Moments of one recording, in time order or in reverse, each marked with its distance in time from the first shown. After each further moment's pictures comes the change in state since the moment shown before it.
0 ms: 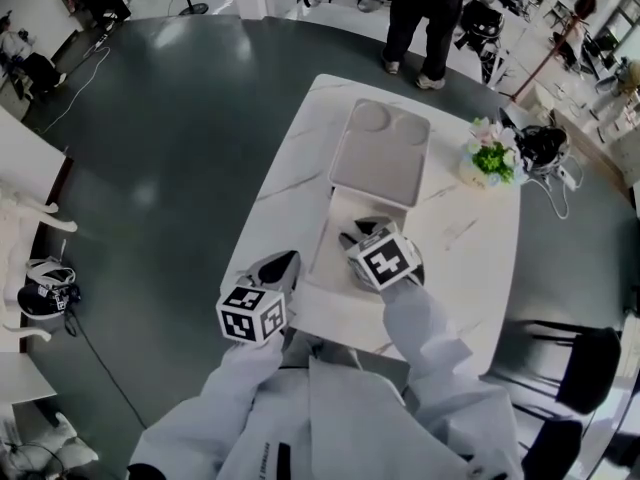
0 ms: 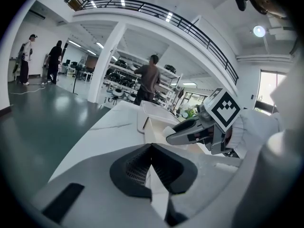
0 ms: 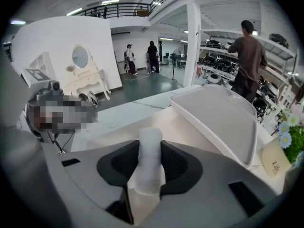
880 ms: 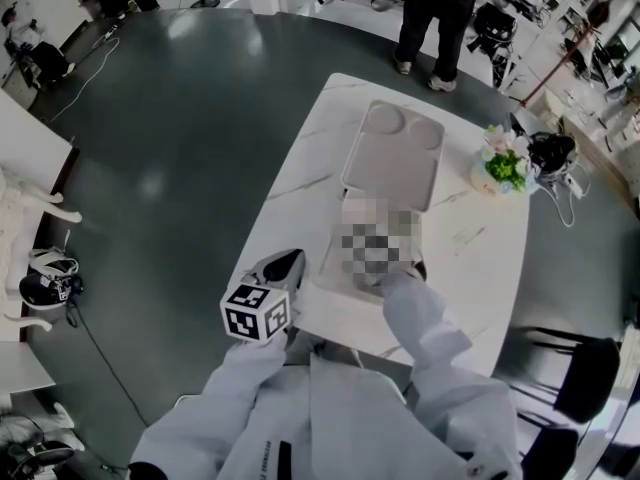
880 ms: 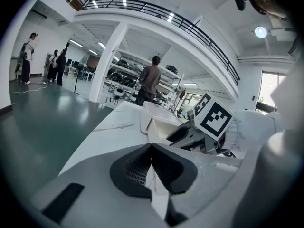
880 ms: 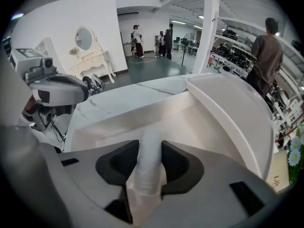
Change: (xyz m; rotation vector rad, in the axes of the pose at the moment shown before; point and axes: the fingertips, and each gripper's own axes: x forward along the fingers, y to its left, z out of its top) left arm 0.002 0.013 0.002 -0.013 -0.002 0.008; right arm 0.040 0.002 -0.010 -0.121 0.163 0.014
